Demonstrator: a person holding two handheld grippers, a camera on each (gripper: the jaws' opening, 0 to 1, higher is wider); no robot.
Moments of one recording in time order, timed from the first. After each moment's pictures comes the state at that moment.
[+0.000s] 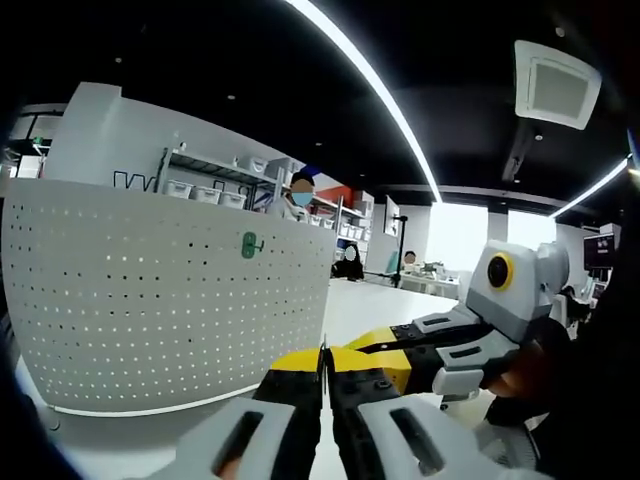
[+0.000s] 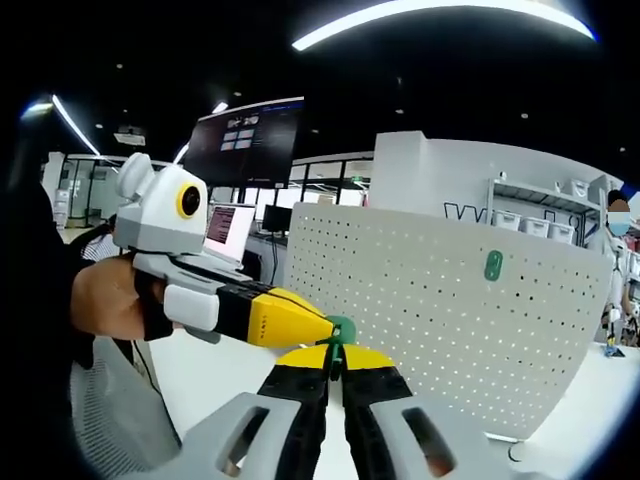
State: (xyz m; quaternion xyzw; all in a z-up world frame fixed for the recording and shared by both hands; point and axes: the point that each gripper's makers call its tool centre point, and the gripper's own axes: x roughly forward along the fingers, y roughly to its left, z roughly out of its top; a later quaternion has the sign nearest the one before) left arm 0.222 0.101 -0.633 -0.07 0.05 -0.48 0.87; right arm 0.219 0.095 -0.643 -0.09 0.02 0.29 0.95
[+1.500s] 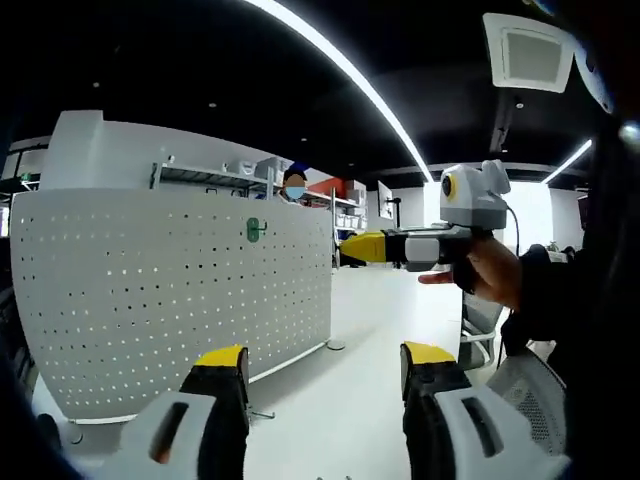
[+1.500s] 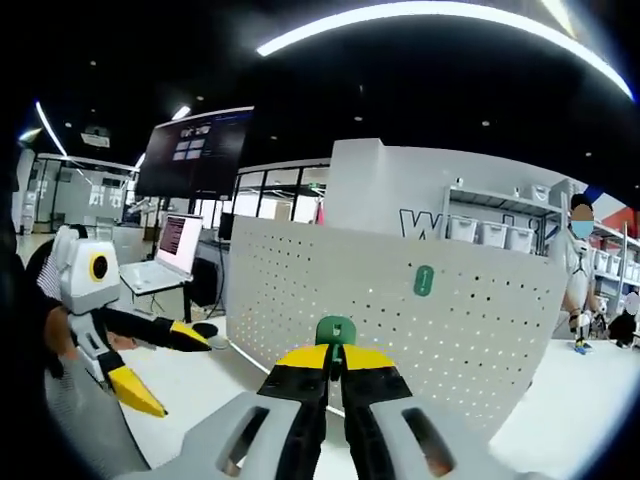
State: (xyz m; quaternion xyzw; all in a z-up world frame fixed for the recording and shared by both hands) left arm 0.207 0.129 -0.680 0.00 0.03 -0.49 0.87; right arm 0.260 0.020 -0.601 -0.08 -0.01 0.18 0.98
